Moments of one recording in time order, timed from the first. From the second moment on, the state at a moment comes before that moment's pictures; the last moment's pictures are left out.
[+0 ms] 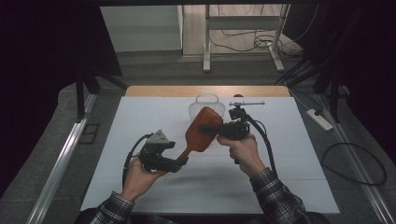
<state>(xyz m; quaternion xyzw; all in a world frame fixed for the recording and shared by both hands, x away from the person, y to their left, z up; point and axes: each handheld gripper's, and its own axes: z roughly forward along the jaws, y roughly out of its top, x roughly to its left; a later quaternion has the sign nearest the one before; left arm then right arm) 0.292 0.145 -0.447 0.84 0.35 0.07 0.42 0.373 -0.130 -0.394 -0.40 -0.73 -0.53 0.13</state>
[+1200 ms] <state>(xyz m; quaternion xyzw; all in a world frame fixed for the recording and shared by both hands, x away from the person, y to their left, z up) 0.258 0.210 -0.459 0.82 0.39 0.07 0.42 0.375 -0.145 -0.384 -0.41 -0.73 -0.54 0.07</state>
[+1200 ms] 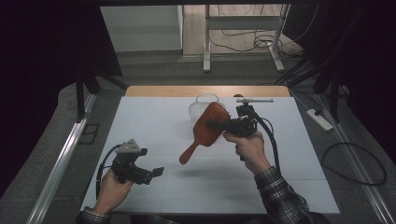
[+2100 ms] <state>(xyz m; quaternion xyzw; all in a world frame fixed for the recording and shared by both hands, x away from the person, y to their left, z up) 0.224 0.243 -0.469 0.81 0.41 0.09 0.41 0.384 -0.154 -0.377 -0.42 -0.72 -0.54 0.05</state>
